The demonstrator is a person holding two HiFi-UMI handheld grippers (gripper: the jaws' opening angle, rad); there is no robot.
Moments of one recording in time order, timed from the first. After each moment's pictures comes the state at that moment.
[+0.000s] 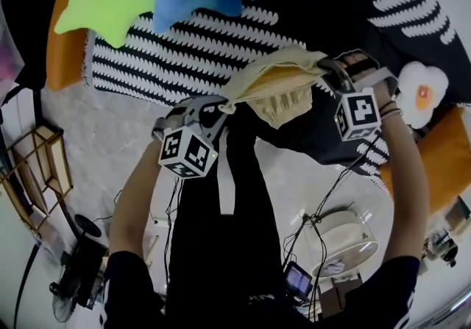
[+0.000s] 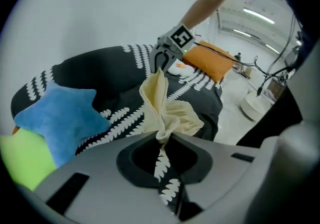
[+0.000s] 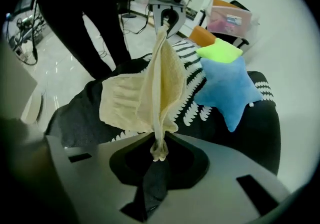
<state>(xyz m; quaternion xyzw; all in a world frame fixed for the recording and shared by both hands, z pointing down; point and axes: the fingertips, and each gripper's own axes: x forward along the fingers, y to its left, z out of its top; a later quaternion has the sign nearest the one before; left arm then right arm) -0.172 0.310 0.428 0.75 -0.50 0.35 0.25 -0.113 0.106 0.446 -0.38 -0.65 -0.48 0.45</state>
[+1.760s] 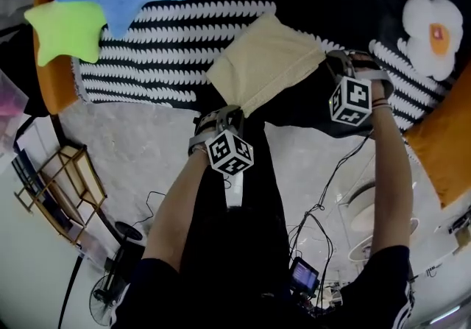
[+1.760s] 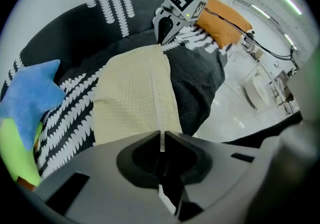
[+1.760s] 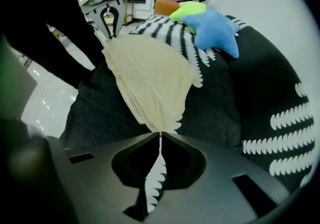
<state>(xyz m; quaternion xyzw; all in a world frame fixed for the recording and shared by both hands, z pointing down) -0.023 0.329 0.558 0.66 -0.44 0.49 0.36 0.054 0.076 0.566 -0.20 -0.73 -0.30 0.58</state>
